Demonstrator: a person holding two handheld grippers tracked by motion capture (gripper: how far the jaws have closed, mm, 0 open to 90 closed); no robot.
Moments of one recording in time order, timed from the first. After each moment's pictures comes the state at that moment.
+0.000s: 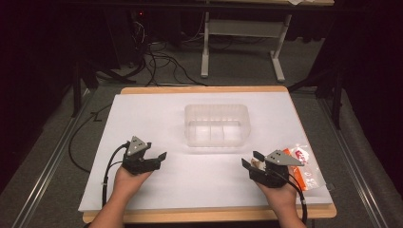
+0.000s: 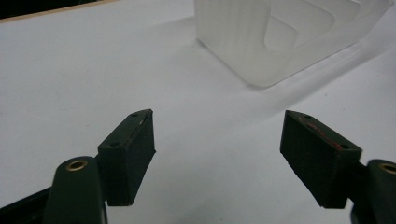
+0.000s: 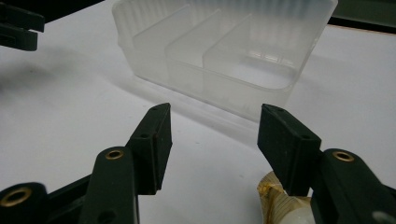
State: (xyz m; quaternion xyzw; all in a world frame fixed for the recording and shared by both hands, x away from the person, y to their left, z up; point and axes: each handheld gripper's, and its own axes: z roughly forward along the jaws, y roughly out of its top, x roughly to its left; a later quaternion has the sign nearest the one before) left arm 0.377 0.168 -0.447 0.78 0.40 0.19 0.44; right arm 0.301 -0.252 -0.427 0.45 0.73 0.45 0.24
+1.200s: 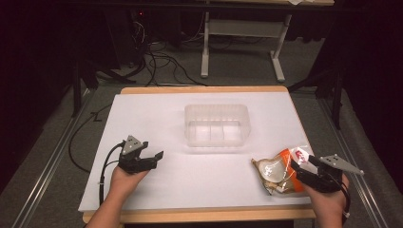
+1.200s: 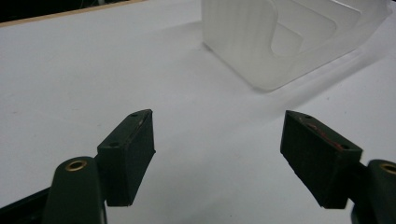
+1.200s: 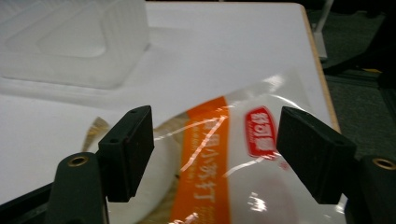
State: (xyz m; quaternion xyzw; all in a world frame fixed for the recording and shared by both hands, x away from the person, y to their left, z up) left arm 0.378 0.179 -0.444 0.78 0.40 0.19 0.45; right arm 0.272 -0.376 -0.422 0.58 0.65 0.39 0.30
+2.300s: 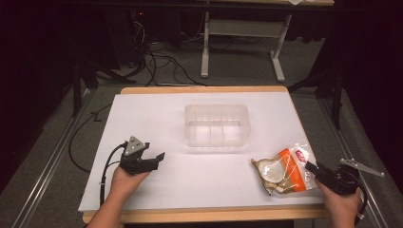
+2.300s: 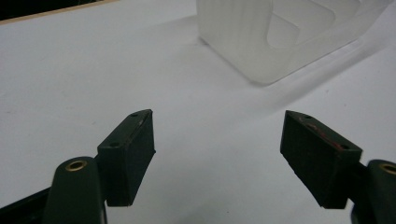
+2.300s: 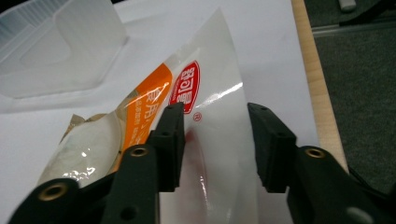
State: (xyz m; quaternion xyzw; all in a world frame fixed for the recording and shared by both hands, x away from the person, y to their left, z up) left arm 0.376 0.175 -0.445 0.79 0.39 0.19 0.44; right arm 0.272 -0.436 -0.448 0.64 0.60 0.44 0.20
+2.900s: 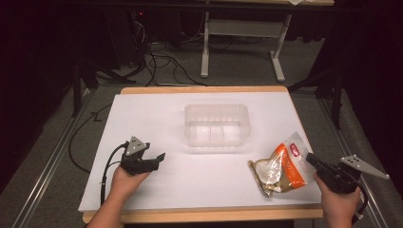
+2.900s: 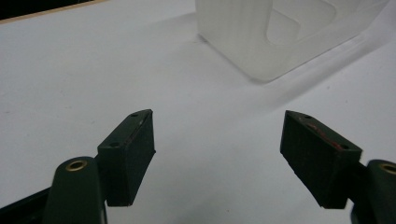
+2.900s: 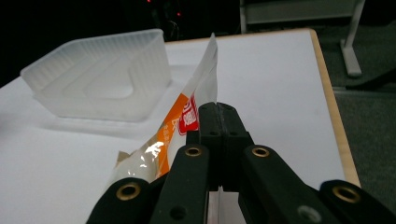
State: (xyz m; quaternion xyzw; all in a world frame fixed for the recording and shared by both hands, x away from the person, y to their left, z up) left arm 0.376 0.173 -0.446 0.79 0.39 0.19 0.43; right arm 0.261 -0.400 -0.404 0.56 0.62 0.48 0.27
